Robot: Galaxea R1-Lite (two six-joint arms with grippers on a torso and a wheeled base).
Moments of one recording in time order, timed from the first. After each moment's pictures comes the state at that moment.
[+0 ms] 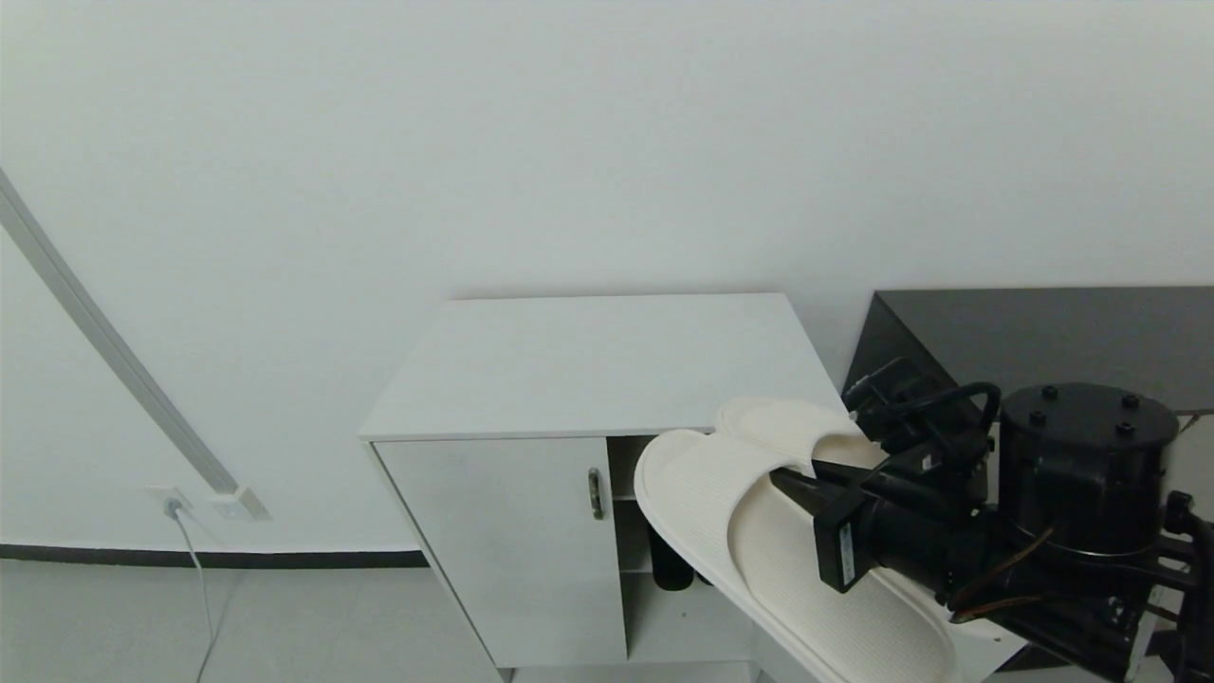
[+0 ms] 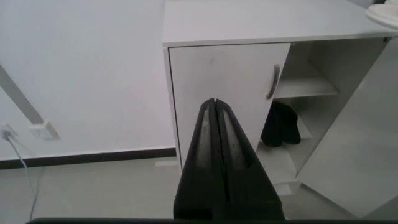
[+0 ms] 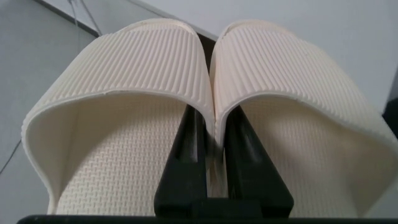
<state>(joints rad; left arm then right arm) 0.00 0.00 0.00 0.00 -0.03 0.01 0.80 1.59 -0.59 -0.76 -0.17 0.00</state>
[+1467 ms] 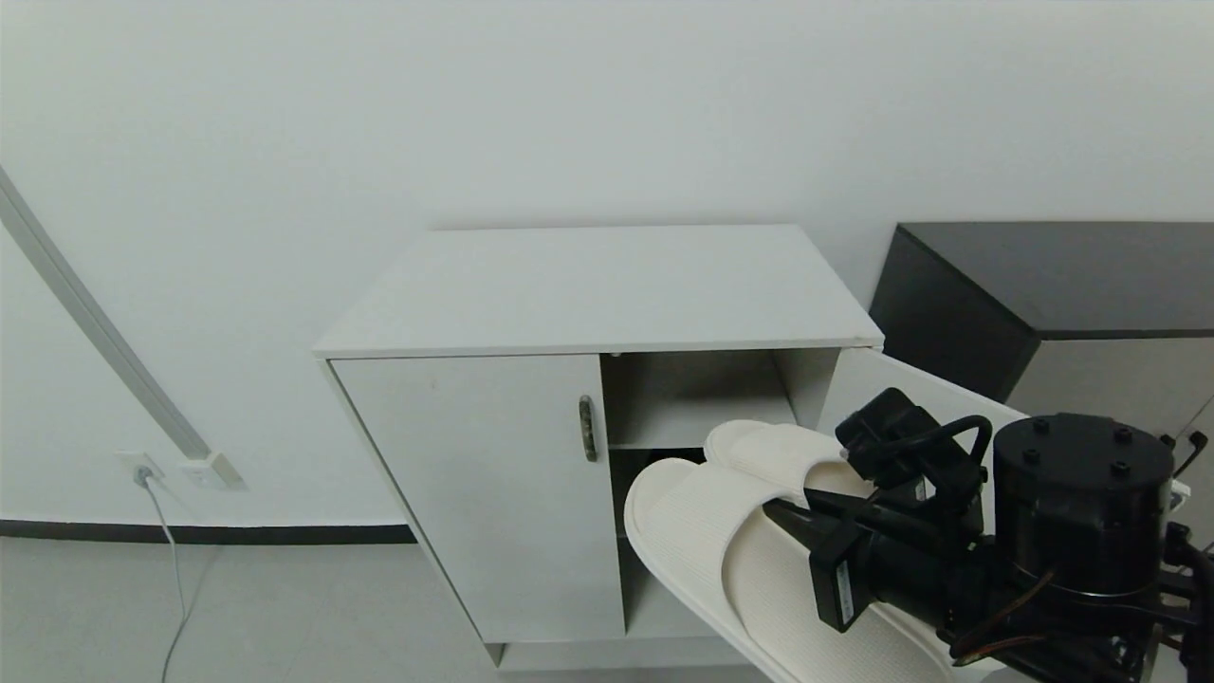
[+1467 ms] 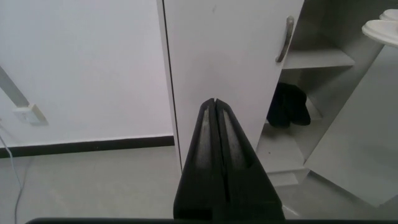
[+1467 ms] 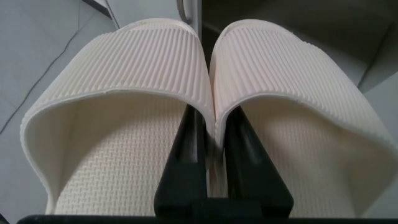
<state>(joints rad) 0.00 0.00 0.00 0.00 -0.03 0.01 0.84 1.59 -0.55 -0.78 -0.16 0.00</state>
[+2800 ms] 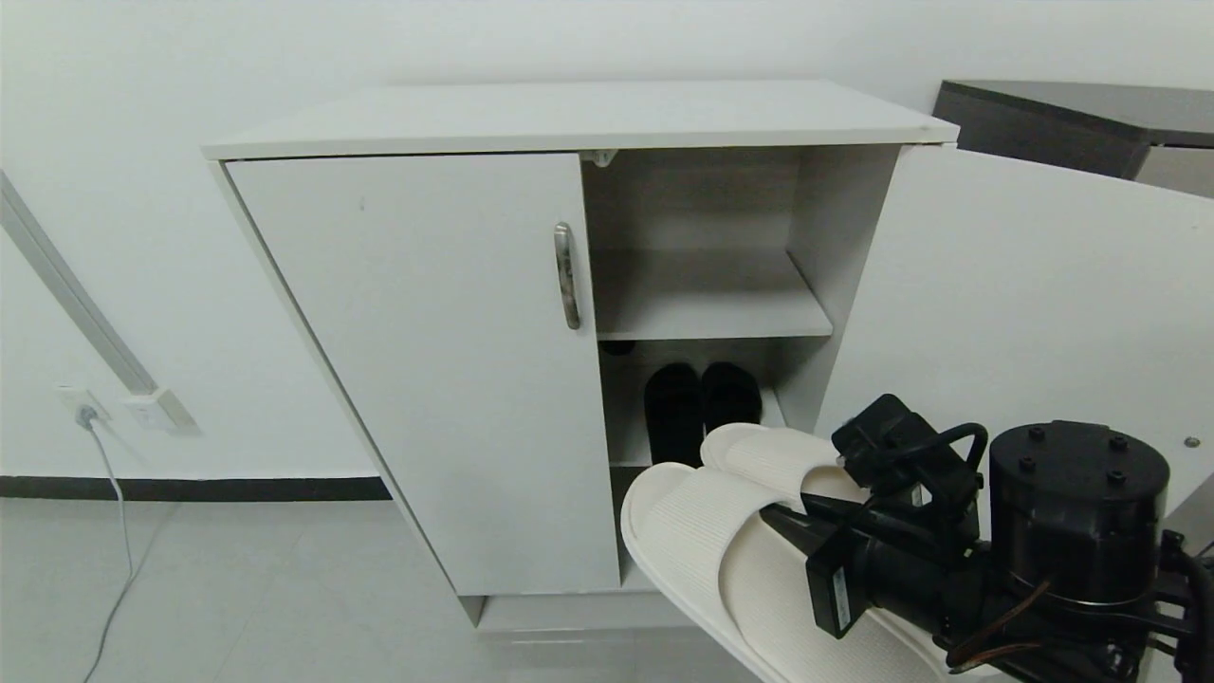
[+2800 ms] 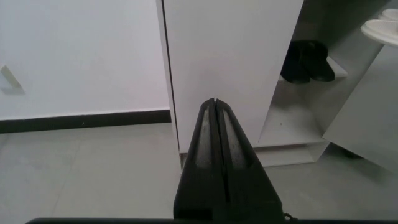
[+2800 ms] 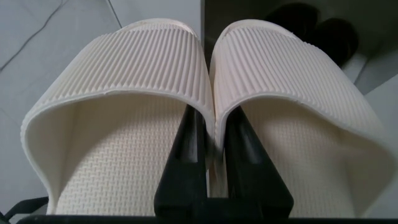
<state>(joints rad) 0.00 0.00 0.00 0.00 -0.03 0.01 0.84 1.60 -0.54 -0.80 -0.17 0.00</state>
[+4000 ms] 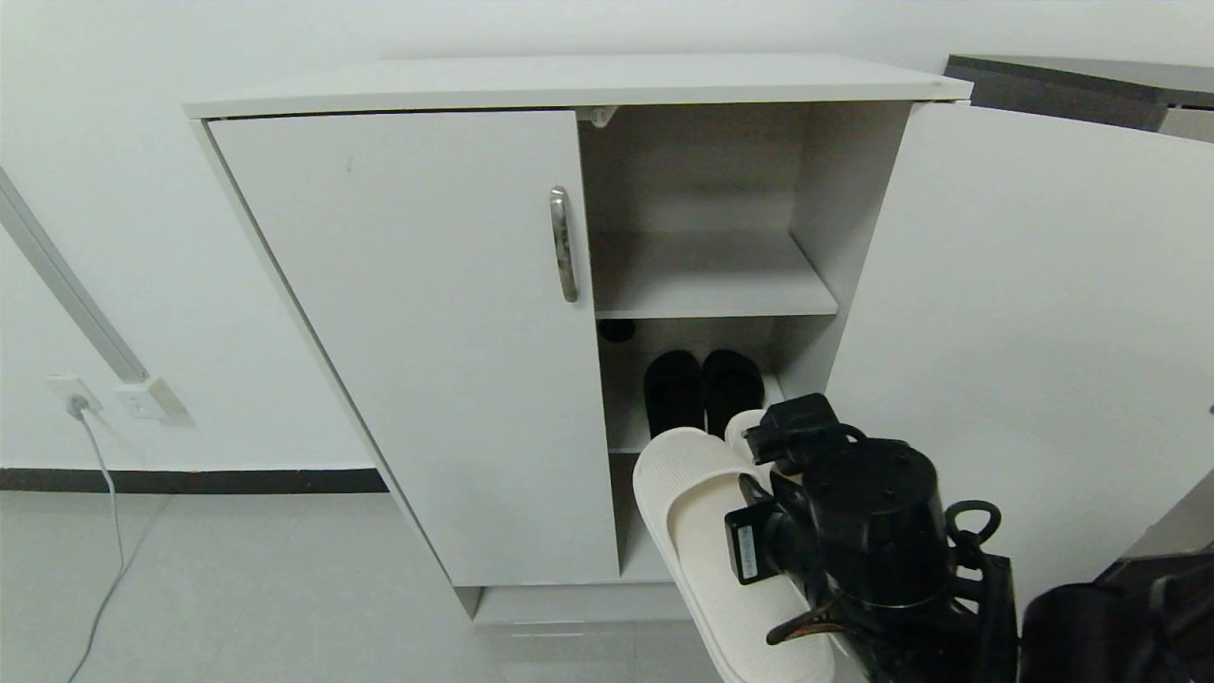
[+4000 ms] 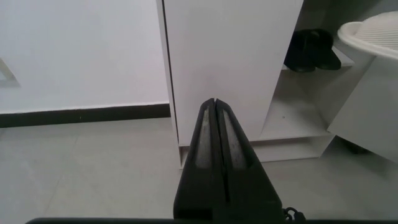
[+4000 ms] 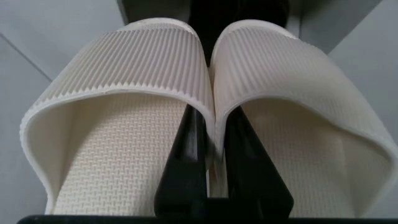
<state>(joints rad) 0.00 0.00 0.00 0.00 -0.03 0.01 0.96 1.83 -0.74 -0.75 -0.69 0.16</state>
